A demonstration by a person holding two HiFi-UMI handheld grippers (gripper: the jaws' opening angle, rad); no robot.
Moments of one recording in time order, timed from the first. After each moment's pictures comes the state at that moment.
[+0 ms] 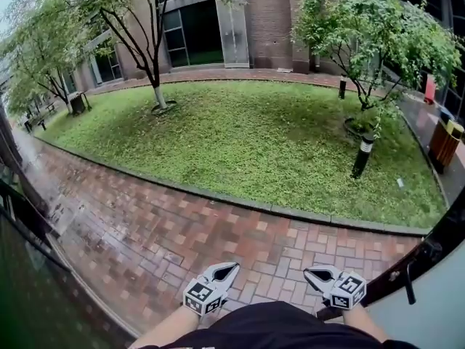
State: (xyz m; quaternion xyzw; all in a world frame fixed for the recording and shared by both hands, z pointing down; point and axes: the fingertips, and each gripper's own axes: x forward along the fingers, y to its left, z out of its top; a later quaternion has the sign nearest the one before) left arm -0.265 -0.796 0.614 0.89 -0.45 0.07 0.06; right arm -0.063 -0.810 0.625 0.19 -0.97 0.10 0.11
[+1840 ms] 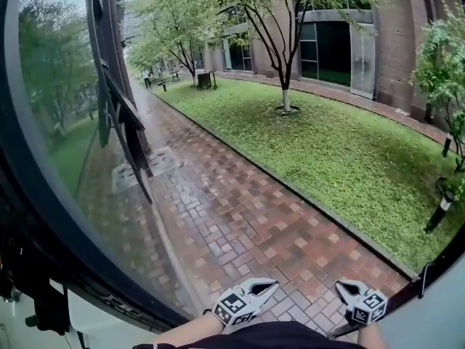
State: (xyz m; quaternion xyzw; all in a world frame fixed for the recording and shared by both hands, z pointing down) left arm -0.173 -0.513 0.575 0.80 -0.60 0.05 0.05; right arm -0.036 -0.656 0.627 0.04 -0.99 0.06 0.13
